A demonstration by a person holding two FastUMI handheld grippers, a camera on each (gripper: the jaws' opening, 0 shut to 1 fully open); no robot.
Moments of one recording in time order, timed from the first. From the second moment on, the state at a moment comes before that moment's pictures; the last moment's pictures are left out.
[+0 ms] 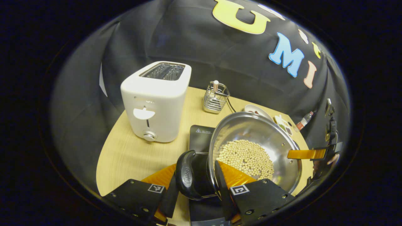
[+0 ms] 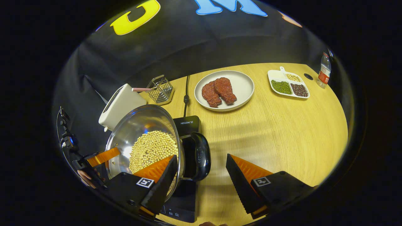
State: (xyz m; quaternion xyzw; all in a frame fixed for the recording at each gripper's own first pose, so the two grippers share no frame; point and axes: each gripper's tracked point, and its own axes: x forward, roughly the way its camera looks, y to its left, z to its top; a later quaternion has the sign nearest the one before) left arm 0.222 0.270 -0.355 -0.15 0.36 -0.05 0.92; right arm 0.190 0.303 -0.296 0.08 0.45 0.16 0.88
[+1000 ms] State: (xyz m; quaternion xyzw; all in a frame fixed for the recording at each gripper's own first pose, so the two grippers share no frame) left arm 0.161 0.157 -0.110 -0.04 0.11 0.03 0.99; right arm 0.165 0.114 -0.144 0.00 0.22 0.13 0.97
